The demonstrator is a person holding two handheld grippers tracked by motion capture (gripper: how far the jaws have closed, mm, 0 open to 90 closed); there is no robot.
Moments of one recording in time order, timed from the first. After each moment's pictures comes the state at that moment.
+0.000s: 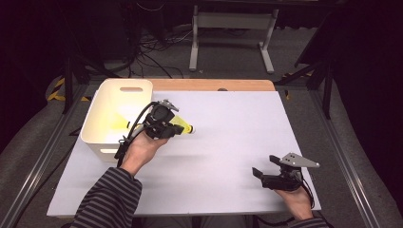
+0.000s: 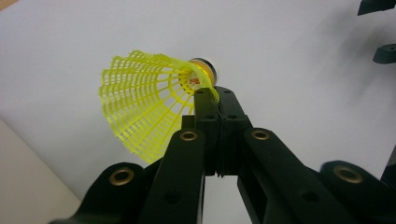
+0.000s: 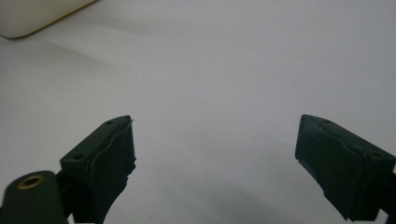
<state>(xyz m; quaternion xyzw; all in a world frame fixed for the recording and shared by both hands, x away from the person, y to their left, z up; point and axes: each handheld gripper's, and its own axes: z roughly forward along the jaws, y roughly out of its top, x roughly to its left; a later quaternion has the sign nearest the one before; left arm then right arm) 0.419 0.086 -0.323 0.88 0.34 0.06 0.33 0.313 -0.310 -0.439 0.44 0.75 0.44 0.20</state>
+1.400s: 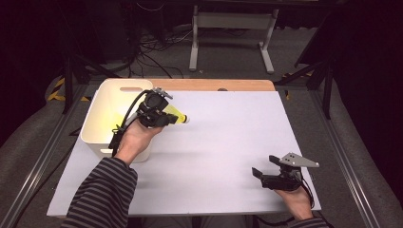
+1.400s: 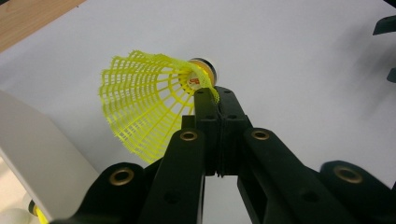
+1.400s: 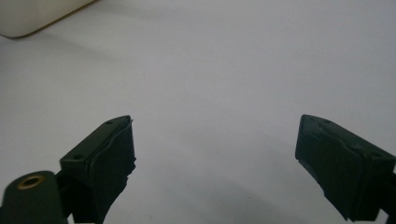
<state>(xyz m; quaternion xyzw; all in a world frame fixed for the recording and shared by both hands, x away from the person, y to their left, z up) 0.435 0.101 -0.299 0.87 0.35 0.08 0.33 0.313 -0.310 -0.440 0.44 0.75 0.44 0.20</state>
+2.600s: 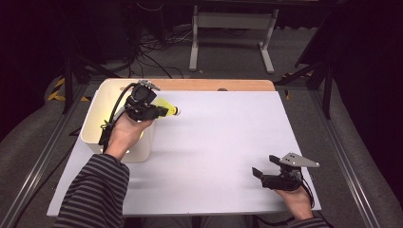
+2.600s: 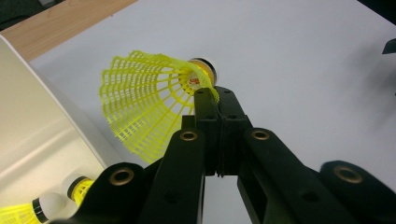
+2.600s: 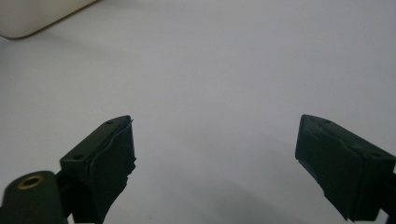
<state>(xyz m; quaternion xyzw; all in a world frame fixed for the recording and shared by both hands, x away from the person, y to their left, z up) 0.441 0.129 -0.285 0.85 0.38 0.09 0.35 0.313 -0.310 -0.440 0.44 0.75 0.44 0.20</state>
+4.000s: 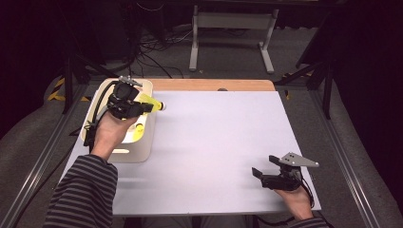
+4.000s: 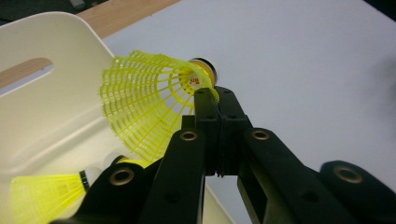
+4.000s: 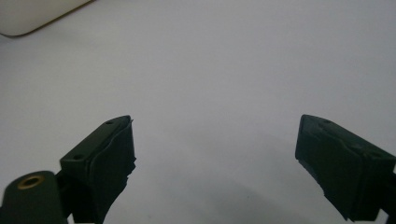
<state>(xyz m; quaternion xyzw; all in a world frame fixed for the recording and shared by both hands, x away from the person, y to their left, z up) 0.438 0.165 -0.280 0.83 0.41 0.12 0.35 0.314 -0.310 -0.441 0.44 0.76 0.44 0.20</state>
